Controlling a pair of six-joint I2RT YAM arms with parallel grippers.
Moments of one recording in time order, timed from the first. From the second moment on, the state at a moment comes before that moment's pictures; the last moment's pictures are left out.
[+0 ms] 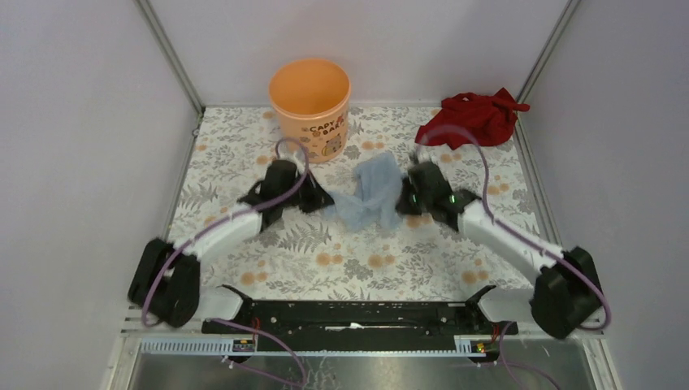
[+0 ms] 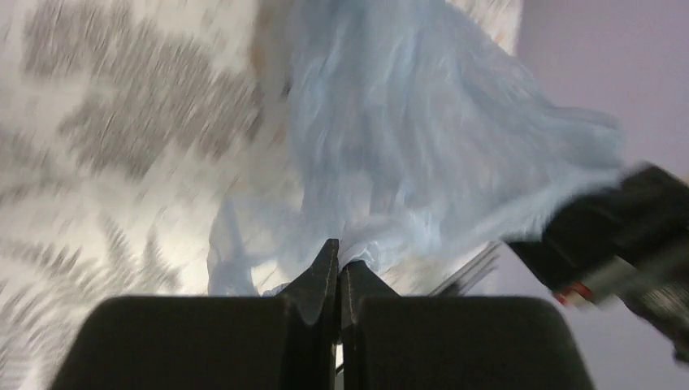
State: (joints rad) left arm -0.51 1.24 0.68 -0.03 0.31 -0.90; right arm 0.60 1.21 0.72 -0.37 0.01 0.64
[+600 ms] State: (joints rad) left arm -0.63 1.27 1.03 0.03 -0.04 -0.70; right arm 0.52 0.98 1.02 -0.23 0.07 0.32
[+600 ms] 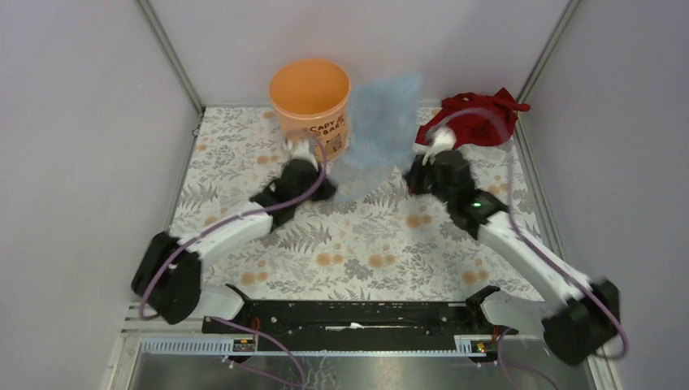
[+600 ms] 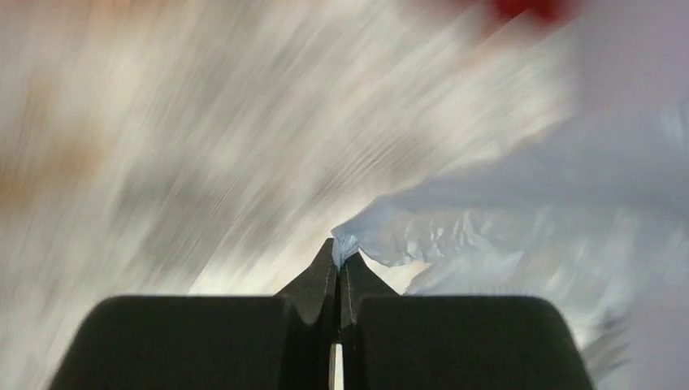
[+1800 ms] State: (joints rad) left arm -0.72 1.19 0.61 -0.16 0.19 -0.61; right arm 0.53 1.15 0.96 -0.66 0.05 0.24
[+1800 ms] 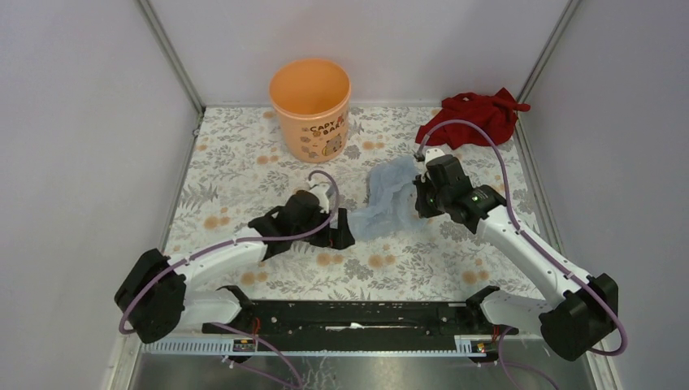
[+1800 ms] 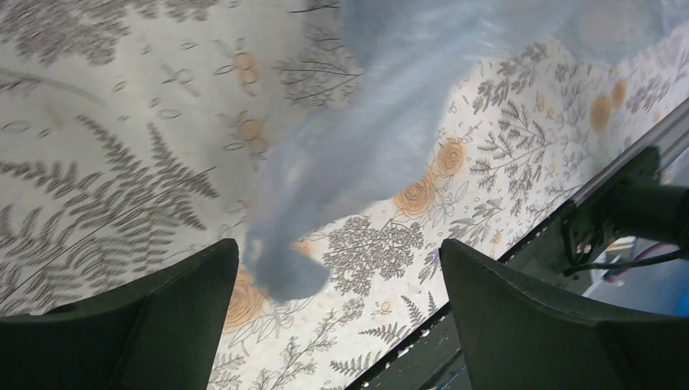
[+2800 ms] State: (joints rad) left arm -0.97 1.29 1.46 0.04 -0.10 -0.29; right arm 0.41 1.11 1.57 -0.47 0.07 0.17
